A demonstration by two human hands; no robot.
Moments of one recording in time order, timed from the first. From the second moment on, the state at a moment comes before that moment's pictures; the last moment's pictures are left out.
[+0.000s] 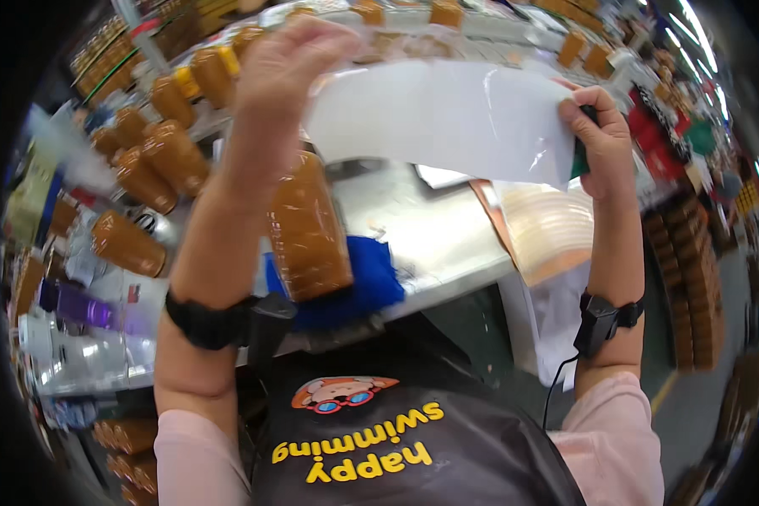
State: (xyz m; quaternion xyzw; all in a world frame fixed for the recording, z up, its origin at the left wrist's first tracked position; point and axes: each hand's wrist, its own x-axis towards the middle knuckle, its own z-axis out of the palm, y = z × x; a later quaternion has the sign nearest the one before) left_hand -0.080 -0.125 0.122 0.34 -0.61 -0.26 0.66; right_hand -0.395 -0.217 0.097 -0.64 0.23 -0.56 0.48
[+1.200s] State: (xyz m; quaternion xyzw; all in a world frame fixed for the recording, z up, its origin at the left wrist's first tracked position) left_hand -0.139 -0.058 0.077 0.52 -0.78 0.10 0.34; right_hand -0.310 -0.128 0.066 -0.87 0.19 -0.40 0.21
